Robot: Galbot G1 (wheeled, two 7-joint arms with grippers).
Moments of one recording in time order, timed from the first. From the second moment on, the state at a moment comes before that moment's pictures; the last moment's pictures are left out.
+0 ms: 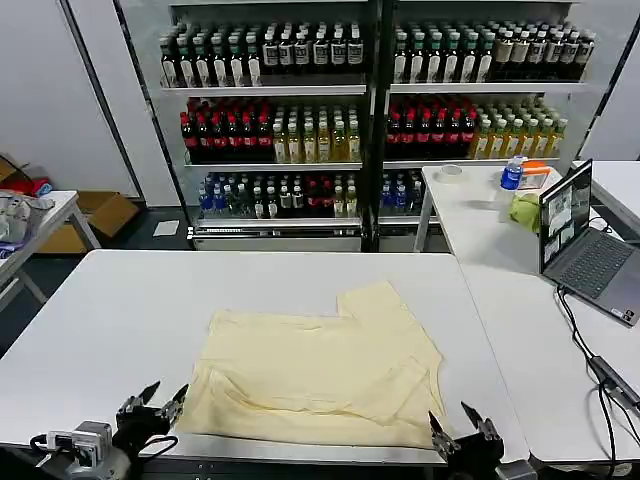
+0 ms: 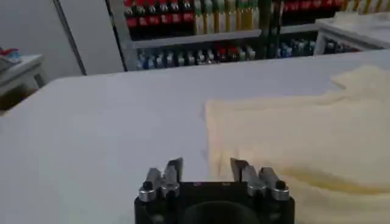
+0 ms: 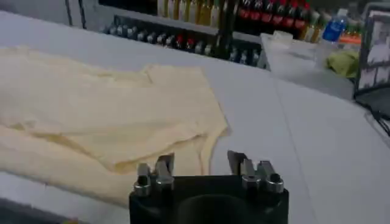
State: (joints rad) left arm 1.68 -1.03 -0.70 -2.20 -0.54 0.53 -0.12; right arm -1.72 1.02 0.46 2.35 0.37 -0.52 0.28
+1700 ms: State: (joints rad) left arm 0.85 -1.04 -0.20 -1.51 -0.58 0.54 -0.15; right arm -0.58 1.27 0.05 1.32 0.68 -0.58 0.34
